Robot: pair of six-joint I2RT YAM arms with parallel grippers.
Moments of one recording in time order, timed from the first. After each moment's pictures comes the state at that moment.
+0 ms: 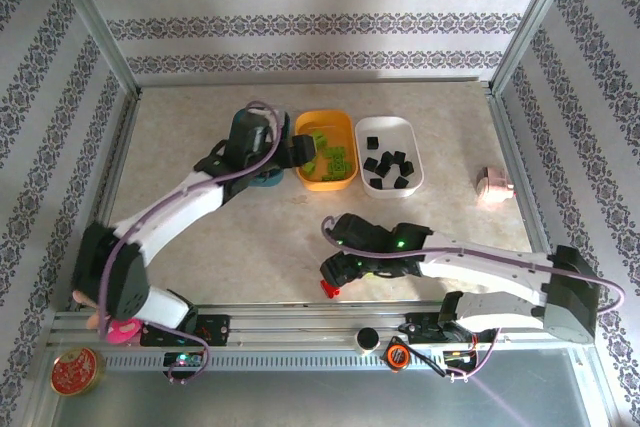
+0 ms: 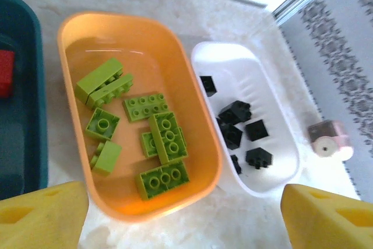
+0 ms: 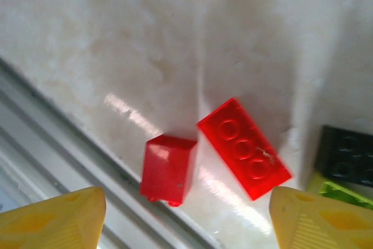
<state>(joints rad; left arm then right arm) -0.49 1.39 1.05 -0.16 0.12 -0.57 1.13 1.23 0.81 -0.71 -0.04 0.54</state>
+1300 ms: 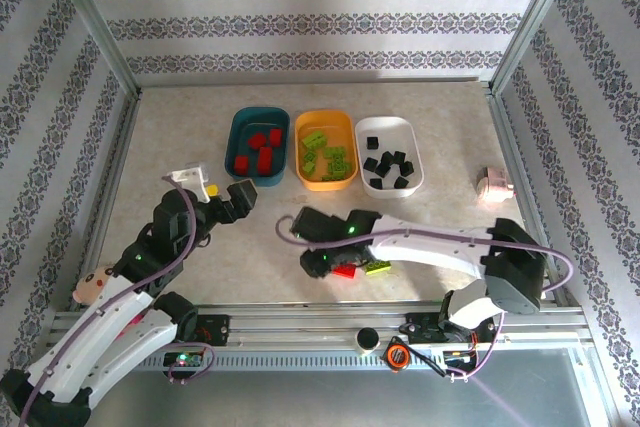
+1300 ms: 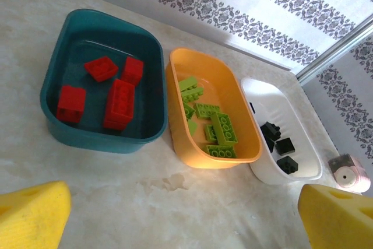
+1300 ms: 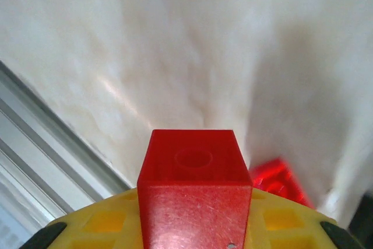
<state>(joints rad) -0.49 0.60 0.62 -0.37 -0.15 -0.61 1.11 1.50 1.10 -0.74 -0.03 0.43</state>
